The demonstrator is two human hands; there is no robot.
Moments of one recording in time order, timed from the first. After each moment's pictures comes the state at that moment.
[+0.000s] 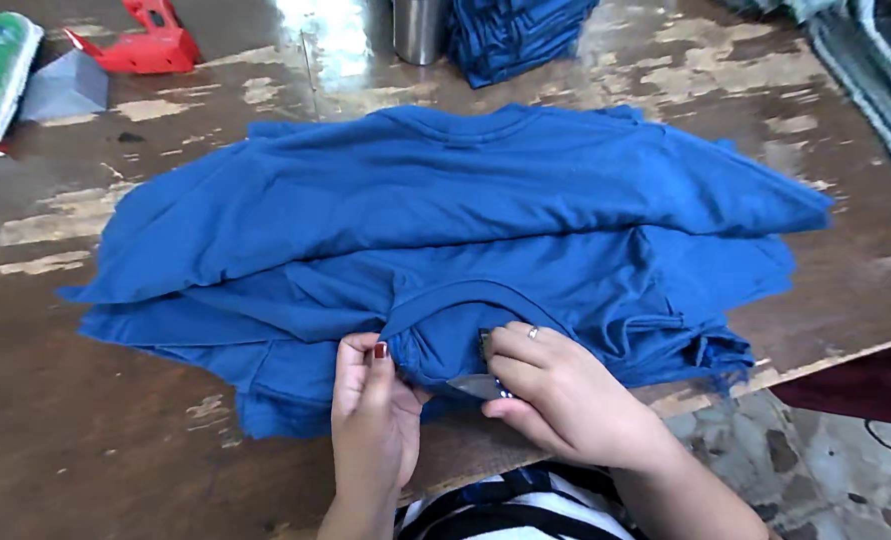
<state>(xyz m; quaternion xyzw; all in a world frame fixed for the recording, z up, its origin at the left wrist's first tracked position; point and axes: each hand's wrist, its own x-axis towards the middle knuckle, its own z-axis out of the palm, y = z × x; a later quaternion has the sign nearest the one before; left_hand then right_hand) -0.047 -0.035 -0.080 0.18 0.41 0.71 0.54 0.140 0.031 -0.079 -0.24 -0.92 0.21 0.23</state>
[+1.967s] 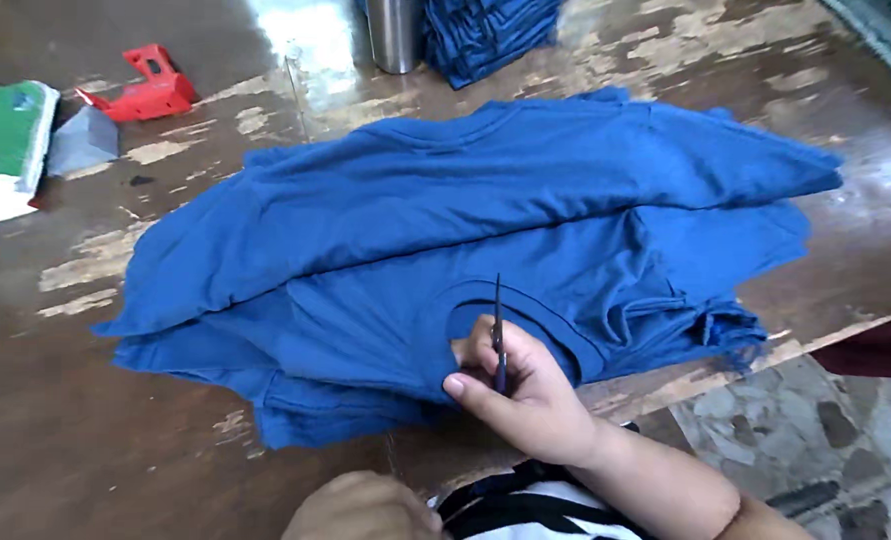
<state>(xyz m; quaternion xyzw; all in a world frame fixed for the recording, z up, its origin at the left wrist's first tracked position) -0.109 -0.097 -0.029 0.75 0.42 0.40 0.33 0.087 0.009 -0.084 -0.23 -0.60 0.60 0.48</state>
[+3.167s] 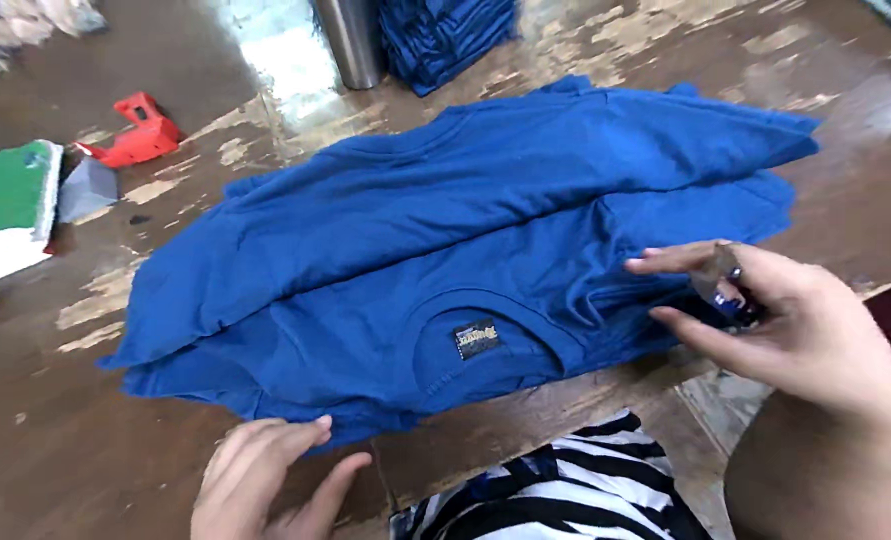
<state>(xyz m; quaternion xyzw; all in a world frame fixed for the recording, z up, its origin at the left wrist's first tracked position) -0.144 -0.079 -0.042 0.75 0.56 0.33 0.09 0.293 0.041 -0.069 -0.46 -0.80 0.20 0.32</state>
